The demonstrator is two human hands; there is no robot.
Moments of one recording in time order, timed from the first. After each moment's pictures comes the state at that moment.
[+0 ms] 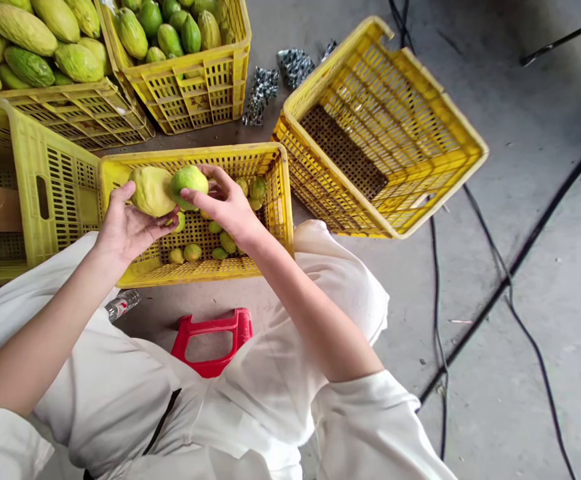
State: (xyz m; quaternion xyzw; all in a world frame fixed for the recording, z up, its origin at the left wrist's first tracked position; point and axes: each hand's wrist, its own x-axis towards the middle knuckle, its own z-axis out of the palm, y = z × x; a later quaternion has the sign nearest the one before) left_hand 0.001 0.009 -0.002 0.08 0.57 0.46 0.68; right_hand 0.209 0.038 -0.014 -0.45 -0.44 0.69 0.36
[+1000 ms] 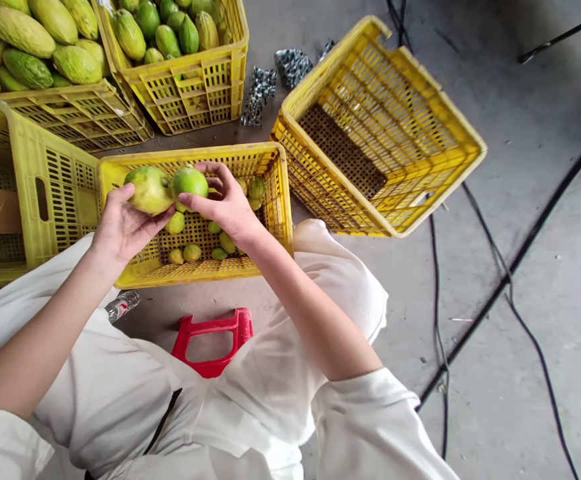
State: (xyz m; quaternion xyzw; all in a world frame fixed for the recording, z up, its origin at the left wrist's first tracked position) left_hand 0.001 0.010 -0.001 0.07 0.55 0.51 0.65; right_hand 0.207 0.039 -0.018 -0.45 -0.44 0.68 0.38
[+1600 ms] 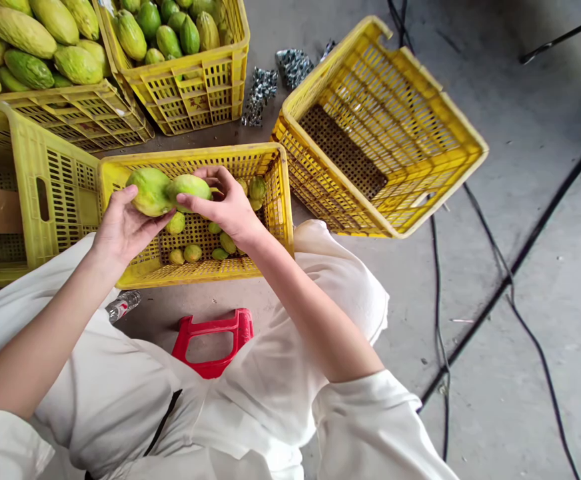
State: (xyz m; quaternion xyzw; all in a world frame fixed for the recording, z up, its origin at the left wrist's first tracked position) left_hand 0.006 0.009 0.003 0.07 0.56 0.52 0.64; right_hand 0.207 0.039 -0.016 -0.45 -0.43 0.68 0.39
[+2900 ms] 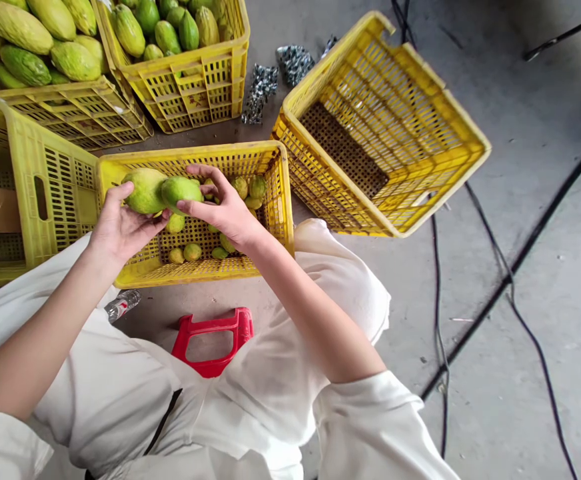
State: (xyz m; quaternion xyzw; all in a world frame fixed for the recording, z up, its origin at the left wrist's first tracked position) left_hand 0.006 0.014 0.010 0.03 0.60 0.50 0.63; right_hand 0.208 0.035 -0.016 -0.41 -0.40 0.73 0.36
